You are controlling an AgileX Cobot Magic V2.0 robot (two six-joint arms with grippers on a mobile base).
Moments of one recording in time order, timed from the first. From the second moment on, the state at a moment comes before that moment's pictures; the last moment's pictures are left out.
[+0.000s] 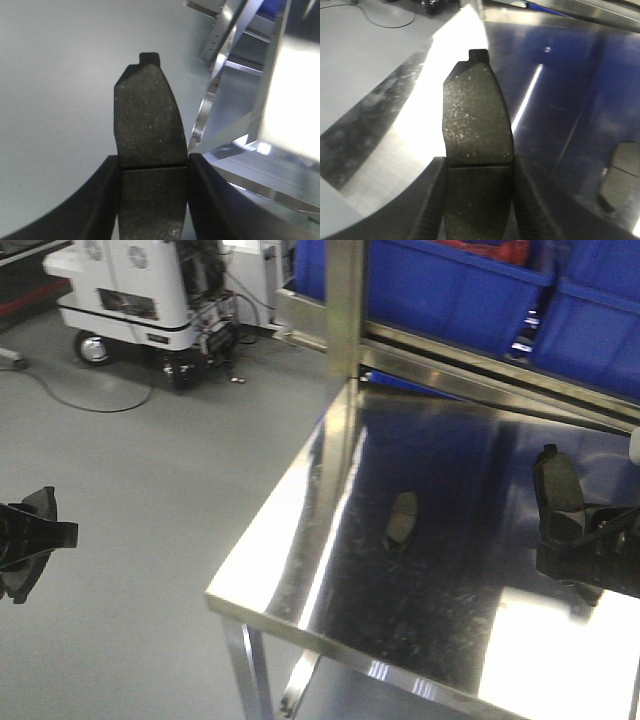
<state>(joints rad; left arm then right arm) -0.11 1.20 -0.82 0.00 0.65 -0.16 0.28 0.87 -0.65 -0.12 0.42 0.25</state>
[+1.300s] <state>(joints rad) -0.11 1.19 -0.82 0.00 0.66 -0.16 0.28 0.87 -0.65 -0.12 0.42 0.25</state>
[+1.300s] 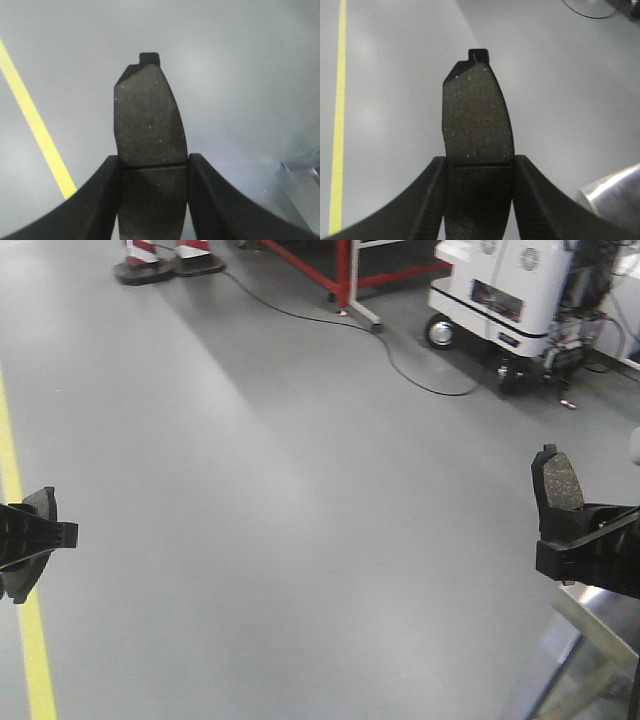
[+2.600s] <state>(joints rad) -0.11 1.19 -0.82 0.00 0.66 -0.16 0.28 0.87 -0.65 -0.12 0.42 0.25</state>
